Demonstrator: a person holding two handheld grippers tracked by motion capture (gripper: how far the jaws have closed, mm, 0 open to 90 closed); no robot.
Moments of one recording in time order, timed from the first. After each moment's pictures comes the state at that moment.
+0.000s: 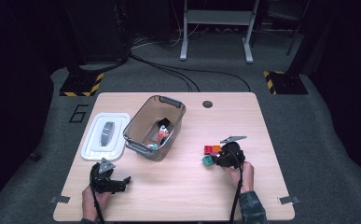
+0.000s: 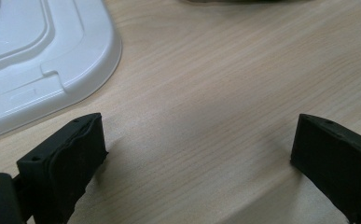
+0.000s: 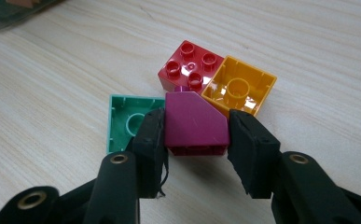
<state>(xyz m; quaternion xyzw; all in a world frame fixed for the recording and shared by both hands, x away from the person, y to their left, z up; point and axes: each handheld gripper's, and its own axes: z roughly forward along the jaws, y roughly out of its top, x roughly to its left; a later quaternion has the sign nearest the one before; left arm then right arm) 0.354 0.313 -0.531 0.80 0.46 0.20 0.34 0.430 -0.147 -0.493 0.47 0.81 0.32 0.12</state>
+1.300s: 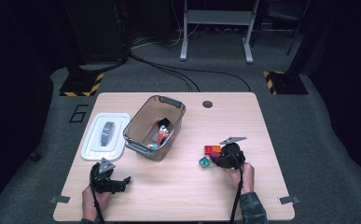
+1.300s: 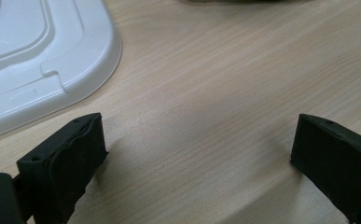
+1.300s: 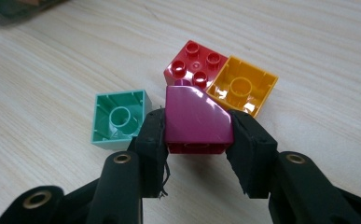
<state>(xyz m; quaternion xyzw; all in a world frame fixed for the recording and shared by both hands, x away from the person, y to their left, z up) 0.354 0.313 -0.531 0.80 0.46 0.20 0.34 0.425 -0.147 -0.489 0.47 0.81 0.32 0.13</state>
